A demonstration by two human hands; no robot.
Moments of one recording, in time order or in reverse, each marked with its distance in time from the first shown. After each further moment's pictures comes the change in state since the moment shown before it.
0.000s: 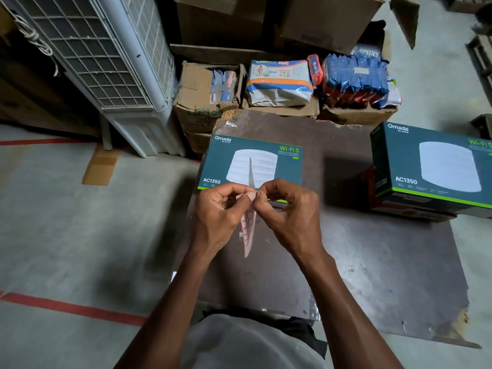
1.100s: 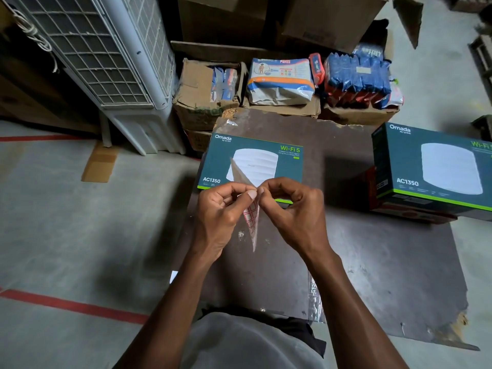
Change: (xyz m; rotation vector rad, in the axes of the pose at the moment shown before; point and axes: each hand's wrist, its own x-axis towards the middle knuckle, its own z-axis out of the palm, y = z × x) left_hand 0.001 0.002 0.006 -0.160 0.006 -0.045; right_hand 0.007 -0.004 -0.008 0.106 -0.042 0.034
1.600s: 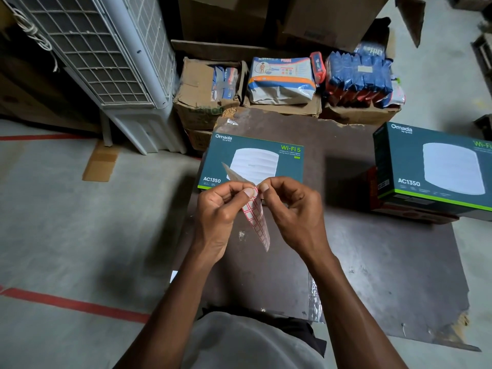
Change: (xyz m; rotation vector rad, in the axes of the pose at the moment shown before) left_hand 0.002 -0.006 0.001 -0.122 0.033 -0.092; right_hand 0.000 0.008 0.006 0.178 0.006 0.130
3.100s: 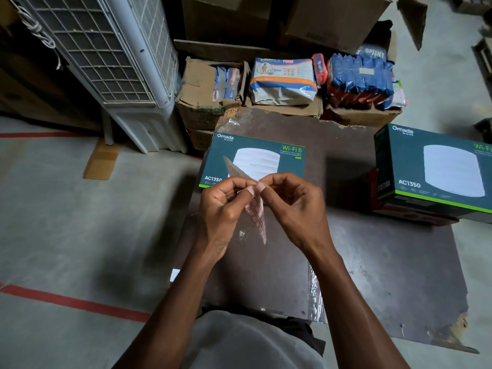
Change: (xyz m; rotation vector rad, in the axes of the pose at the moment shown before) left_hand -0.001 0.002 0.001 0.045 -0.023 0.063; right_hand 0.000 -0.014 -0.002 0.063 -0.057 0.059
